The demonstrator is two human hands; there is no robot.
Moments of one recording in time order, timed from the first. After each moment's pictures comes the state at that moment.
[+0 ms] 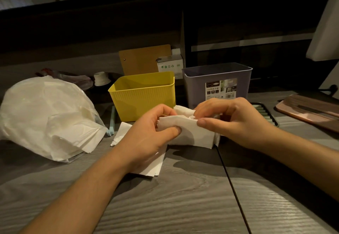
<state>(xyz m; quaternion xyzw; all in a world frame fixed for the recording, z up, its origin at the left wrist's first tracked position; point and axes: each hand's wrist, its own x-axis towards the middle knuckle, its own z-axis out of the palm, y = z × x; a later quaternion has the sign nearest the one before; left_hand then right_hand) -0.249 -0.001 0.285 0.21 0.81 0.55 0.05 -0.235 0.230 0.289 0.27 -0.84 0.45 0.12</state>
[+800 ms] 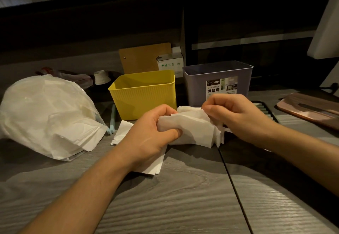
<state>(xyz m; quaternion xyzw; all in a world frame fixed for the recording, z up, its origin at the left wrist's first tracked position) -0.248 -0.001 0.285 0.23 0.81 0.53 0.04 -0.237 0.227 0.291 0.20 -0.85 0.47 0.10</state>
